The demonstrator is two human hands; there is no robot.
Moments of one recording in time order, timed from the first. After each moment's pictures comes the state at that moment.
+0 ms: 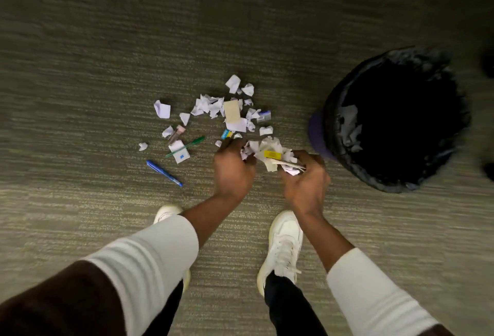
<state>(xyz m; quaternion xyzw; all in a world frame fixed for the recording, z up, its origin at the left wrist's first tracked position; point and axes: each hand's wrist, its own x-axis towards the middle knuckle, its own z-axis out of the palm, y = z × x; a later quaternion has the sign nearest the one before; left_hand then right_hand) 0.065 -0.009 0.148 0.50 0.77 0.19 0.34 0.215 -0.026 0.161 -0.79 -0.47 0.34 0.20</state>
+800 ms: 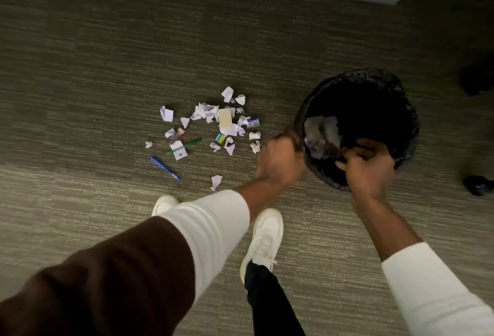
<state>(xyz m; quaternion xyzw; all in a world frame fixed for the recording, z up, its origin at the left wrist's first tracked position) 0.205 0.031 0.250 0.55 0.71 0.10 0.42 0.384 0.027 0.247 -0.83 -0.27 0.39 0.30</state>
